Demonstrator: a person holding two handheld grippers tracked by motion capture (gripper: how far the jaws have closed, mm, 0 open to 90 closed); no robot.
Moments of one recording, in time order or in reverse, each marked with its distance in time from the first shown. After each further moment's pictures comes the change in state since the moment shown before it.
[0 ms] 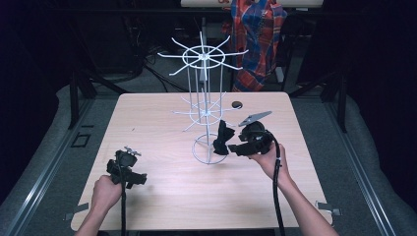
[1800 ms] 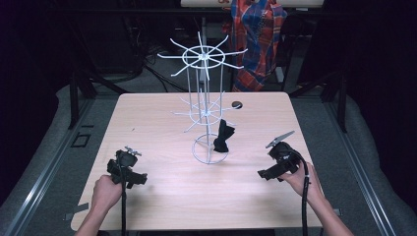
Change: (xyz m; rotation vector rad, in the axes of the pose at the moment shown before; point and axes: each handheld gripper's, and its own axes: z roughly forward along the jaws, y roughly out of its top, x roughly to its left) left arm -0.001 0.001 0.000 -0.005 0.000 0.007; right arm -0.041 -0.090 -0.008 0.268 -0.046 0.062
